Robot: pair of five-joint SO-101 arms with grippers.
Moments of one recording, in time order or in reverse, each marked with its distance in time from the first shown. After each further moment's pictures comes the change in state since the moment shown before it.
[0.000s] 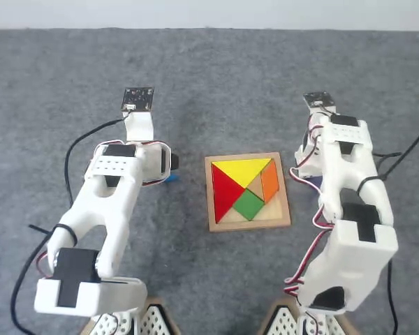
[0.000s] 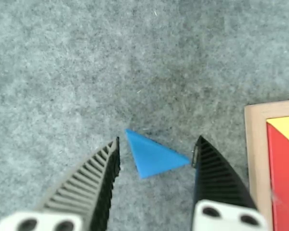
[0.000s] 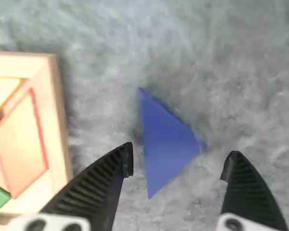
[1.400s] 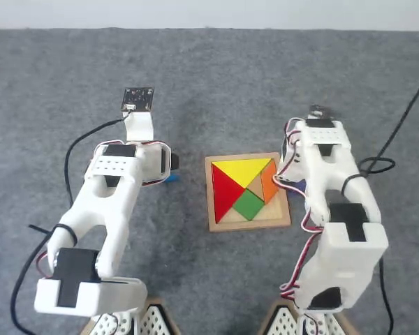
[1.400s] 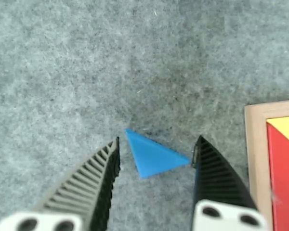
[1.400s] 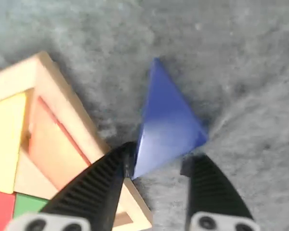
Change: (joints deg) left arm 0.0 0.0 0.0 0.0 0.0; right arm -6.9 0.0 3.0 4.0 -32.4
